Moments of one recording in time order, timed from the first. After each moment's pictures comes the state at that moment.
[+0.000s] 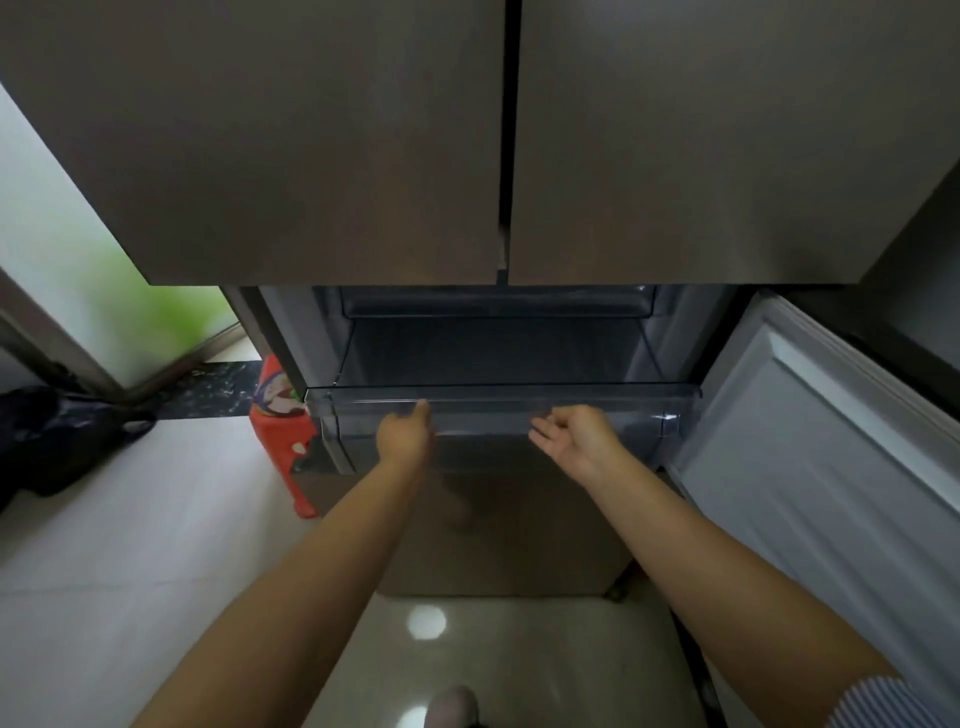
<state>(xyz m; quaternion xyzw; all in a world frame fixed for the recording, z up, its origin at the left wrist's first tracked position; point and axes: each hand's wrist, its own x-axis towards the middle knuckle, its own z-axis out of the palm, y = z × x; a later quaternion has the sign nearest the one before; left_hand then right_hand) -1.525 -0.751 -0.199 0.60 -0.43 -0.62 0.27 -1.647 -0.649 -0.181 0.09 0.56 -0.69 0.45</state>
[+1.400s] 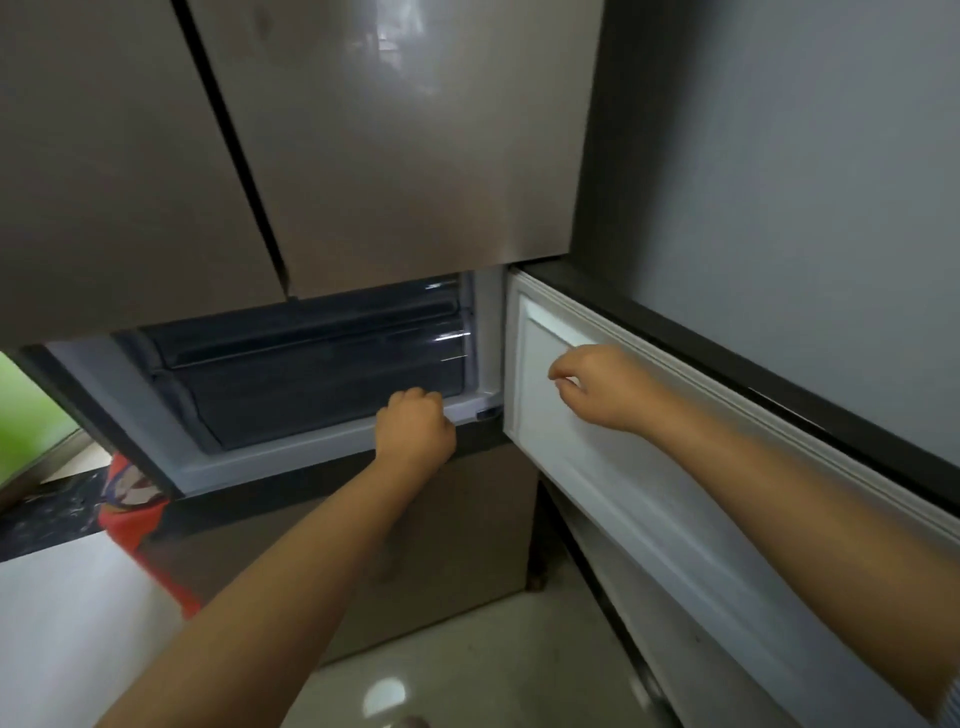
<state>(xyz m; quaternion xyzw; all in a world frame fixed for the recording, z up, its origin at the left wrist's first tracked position) -1.602 -0.612 -0.152 0.30 -0.95 -0.08 0.05 -1.712 -0.450 -0.091 -0.45 0.89 -0.10 0.03</state>
